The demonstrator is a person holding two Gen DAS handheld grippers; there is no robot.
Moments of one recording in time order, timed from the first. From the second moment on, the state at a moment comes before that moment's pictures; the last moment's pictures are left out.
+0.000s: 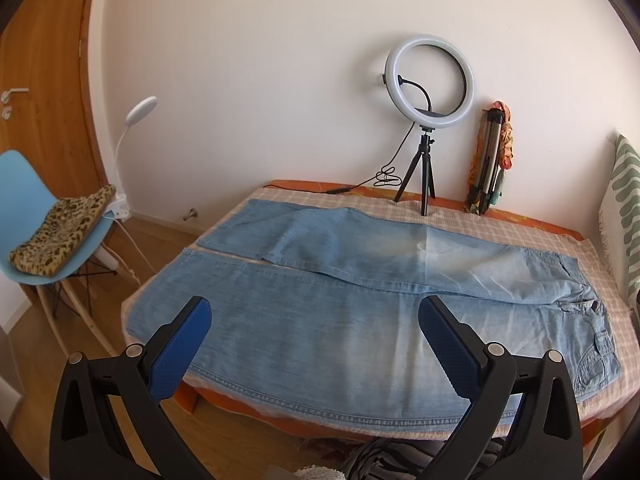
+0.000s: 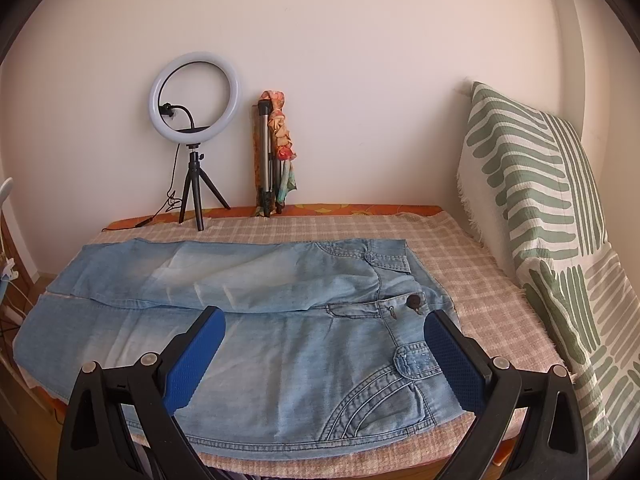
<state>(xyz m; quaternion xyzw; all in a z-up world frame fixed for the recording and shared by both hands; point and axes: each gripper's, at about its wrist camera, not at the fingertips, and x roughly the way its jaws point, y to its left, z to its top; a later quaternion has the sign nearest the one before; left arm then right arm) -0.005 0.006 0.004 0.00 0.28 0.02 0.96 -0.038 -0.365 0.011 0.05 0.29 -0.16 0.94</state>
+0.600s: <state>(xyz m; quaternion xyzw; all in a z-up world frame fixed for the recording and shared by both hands) -0.005 0.006 0.002 -0.01 0.28 0.03 0.96 -0.038 -0.364 0.009 0.05 0.29 -0.16 0.94</state>
